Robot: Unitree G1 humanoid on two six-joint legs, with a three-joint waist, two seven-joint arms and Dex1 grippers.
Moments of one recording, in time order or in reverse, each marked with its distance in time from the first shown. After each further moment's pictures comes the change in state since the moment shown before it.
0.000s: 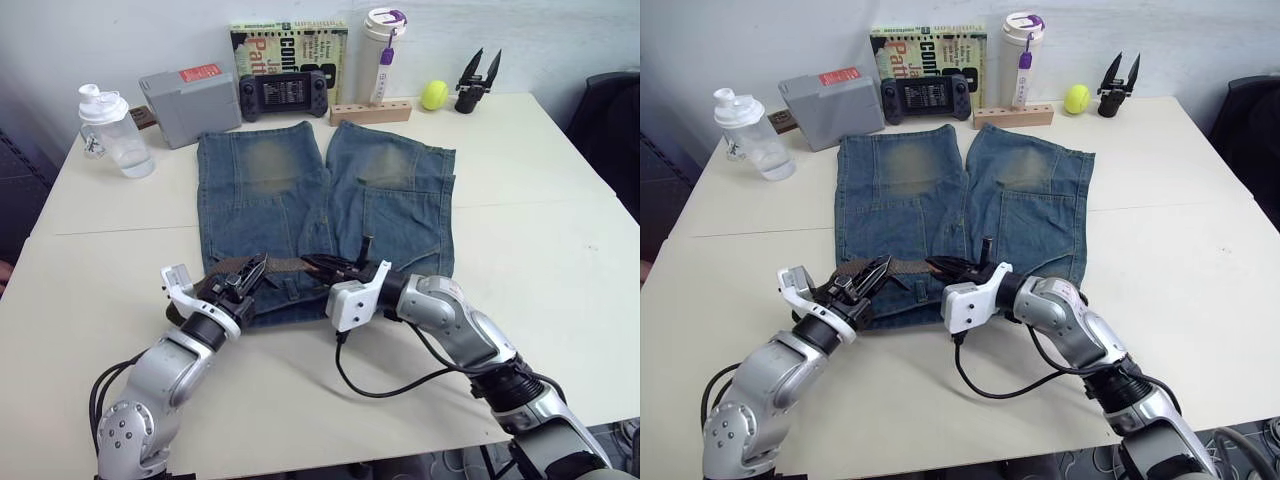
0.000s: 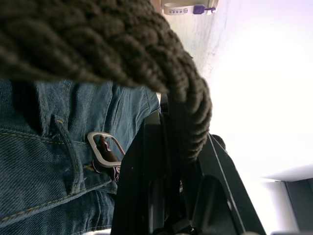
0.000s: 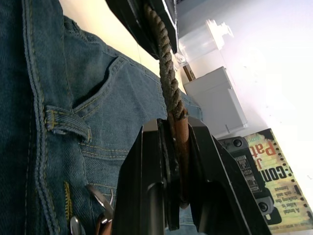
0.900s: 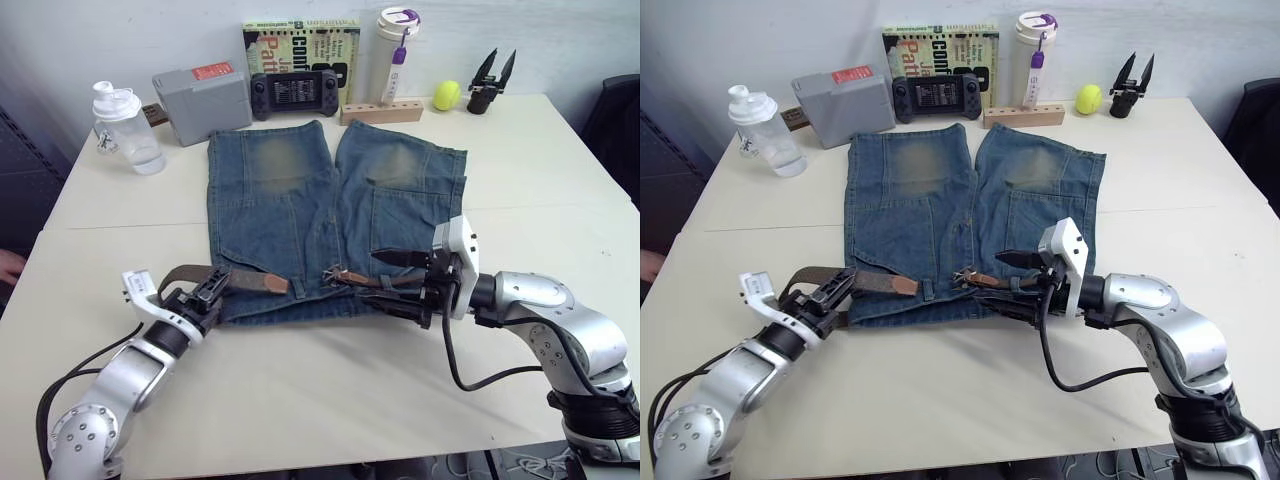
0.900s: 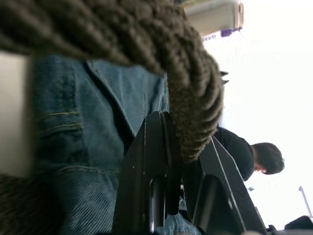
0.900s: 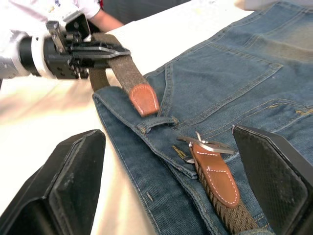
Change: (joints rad) left arm 0.067 0.164 0.154 0.119 0.130 0.125 -0.193; right arm 0.157 -0.186 -0.416 -0.364 1.060 1.082 0.377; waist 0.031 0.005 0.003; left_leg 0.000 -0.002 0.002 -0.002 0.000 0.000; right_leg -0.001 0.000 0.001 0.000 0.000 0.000
